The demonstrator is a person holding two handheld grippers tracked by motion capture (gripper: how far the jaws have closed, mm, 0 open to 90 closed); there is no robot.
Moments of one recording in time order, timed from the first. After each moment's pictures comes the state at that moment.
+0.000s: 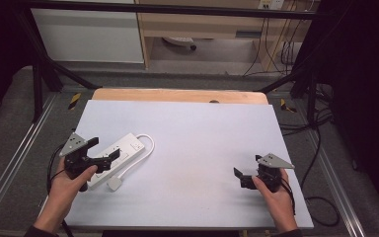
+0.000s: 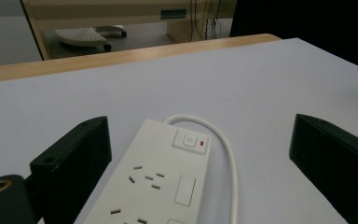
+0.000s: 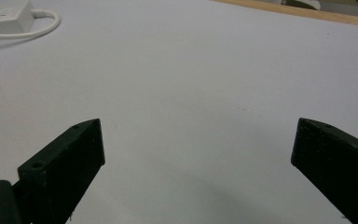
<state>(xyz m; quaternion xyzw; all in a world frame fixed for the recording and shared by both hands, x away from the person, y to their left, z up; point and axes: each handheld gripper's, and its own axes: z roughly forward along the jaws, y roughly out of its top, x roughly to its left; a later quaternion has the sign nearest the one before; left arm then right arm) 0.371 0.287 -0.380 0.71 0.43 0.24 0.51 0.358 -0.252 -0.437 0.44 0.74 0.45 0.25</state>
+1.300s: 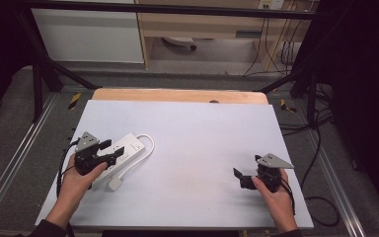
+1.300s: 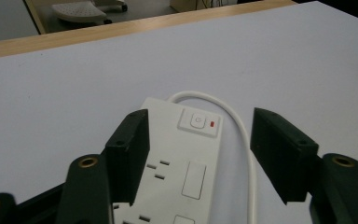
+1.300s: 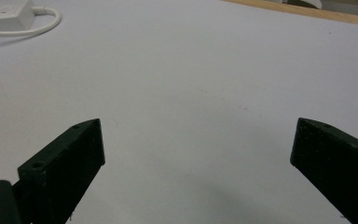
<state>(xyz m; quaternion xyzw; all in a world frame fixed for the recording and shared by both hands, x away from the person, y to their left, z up) 0.390 0.275 -0.398 0.74 0.44 0.23 0.46 0.358 -0.252 -0.437 0.44 0.74 0.45 0.25</state>
